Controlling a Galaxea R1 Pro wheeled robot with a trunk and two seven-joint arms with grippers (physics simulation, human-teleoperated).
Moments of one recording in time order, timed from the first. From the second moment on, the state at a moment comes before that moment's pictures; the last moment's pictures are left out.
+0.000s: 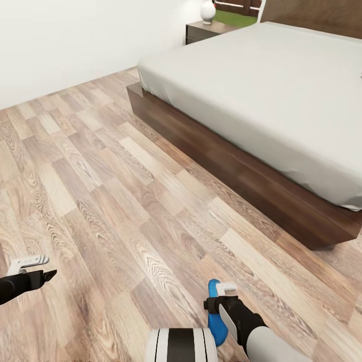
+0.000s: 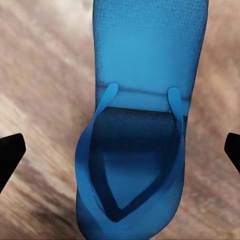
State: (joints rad) left arm -0.20 0.45 0.31 -1.53 0.31 0.88 -0.12; right arm -0.63 0.16 -0.02 -0.35 0.07 0.34 -0.09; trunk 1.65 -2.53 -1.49
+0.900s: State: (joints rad) left arm -0.20 0.45 0.31 -1.53 0.30 0.88 -0.12; right arm -0.64 0.15 -0.02 -0.34 0.07 0.34 -0.12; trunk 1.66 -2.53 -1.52
